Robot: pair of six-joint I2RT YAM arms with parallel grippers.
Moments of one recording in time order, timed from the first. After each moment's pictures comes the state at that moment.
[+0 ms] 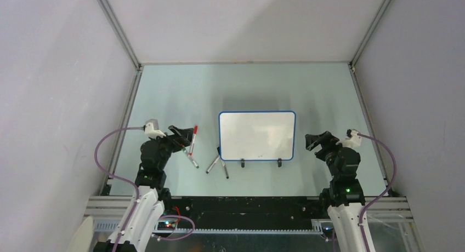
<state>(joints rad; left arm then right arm) -0.05 0.55 0.12 0.22 0.16 -0.63 0.02 0.21 0.20 -0.25 -0.03 0.63</state>
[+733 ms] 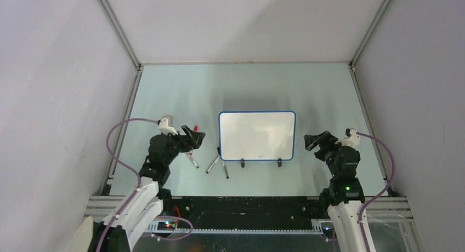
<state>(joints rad) -0.18 0.70 0.17 0.24 0.20 -0.57 0.01 0.26 0.20 -0.24 -0.07 0.64</state>
